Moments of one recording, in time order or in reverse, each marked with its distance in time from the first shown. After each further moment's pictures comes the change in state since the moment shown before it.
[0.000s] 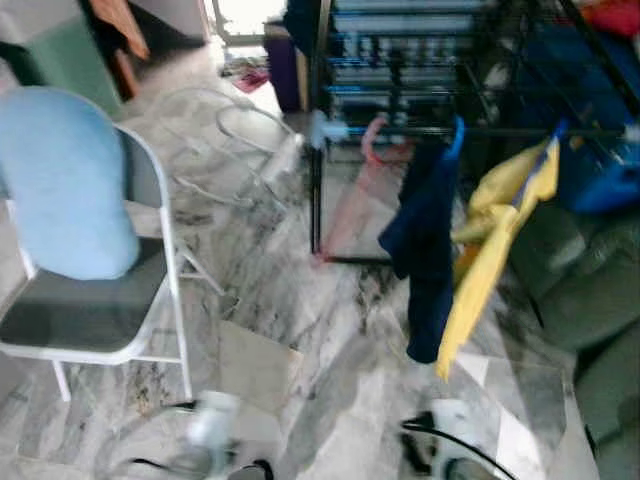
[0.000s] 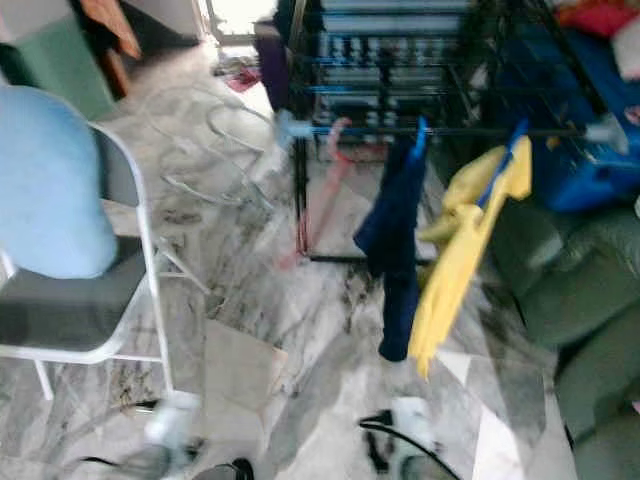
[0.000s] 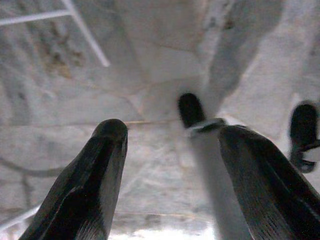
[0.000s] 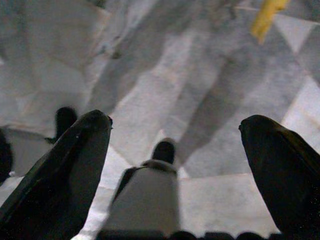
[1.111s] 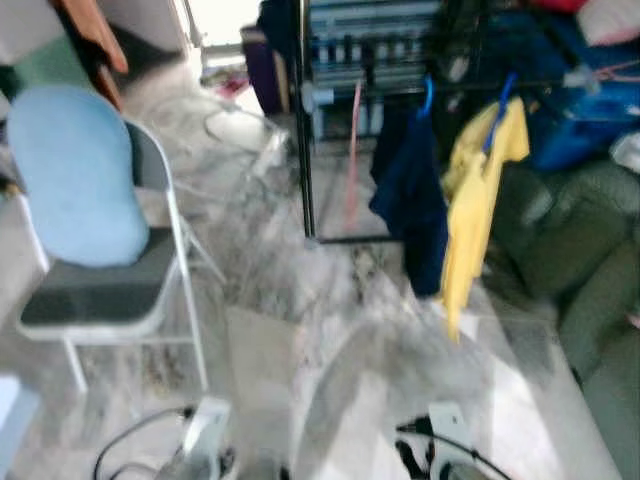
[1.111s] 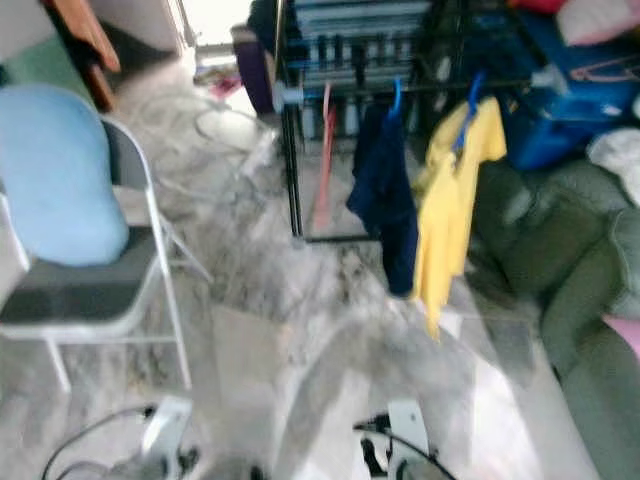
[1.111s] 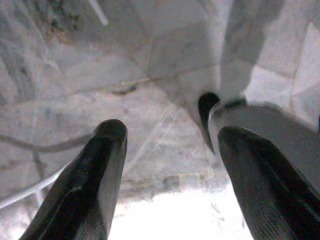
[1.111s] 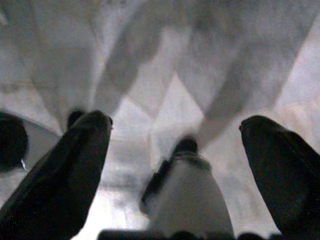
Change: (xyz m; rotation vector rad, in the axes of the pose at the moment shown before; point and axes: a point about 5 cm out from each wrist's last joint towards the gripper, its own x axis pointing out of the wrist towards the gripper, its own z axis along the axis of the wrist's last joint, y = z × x) left arm 0.000 0.000 0.001 0.028 0.022 0.000; right arm 0.000 0.004 -0.007 -0.015 0.049 0.001
